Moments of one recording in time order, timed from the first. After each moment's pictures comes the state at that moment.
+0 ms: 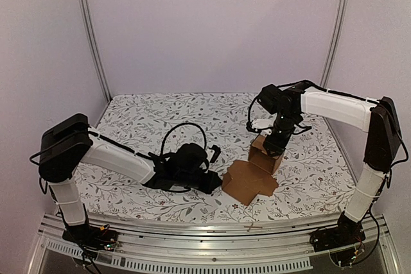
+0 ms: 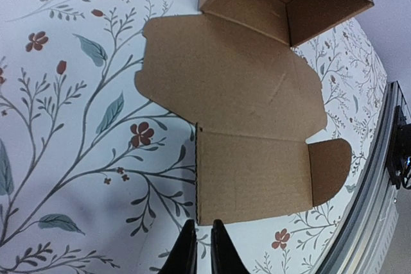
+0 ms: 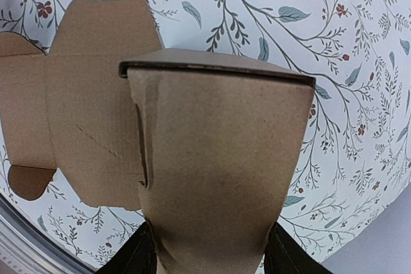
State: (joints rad) left arm -1.08 1.86 0.92 0.22 0.02 -0.58; right arm 0.64 1.79 1.47 -1.08 0.12 -0.36
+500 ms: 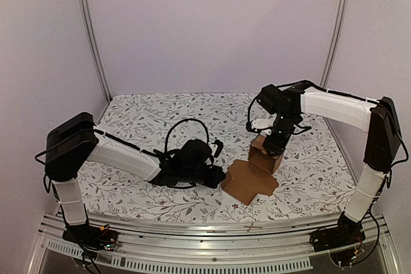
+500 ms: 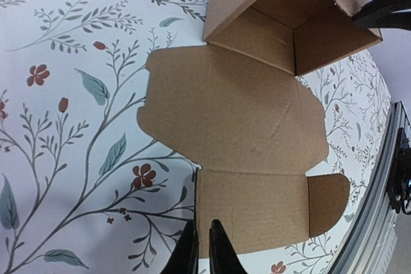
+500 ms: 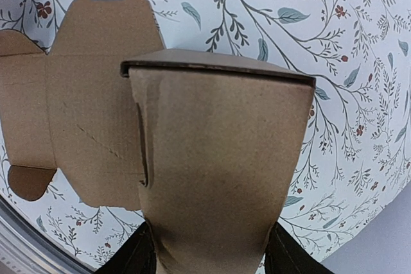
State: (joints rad) left arm -1.07 1.90 0.98 0.22 -0.03 -0.60; right arm 0.64 1.79 1.47 -1.08 0.13 -0.36
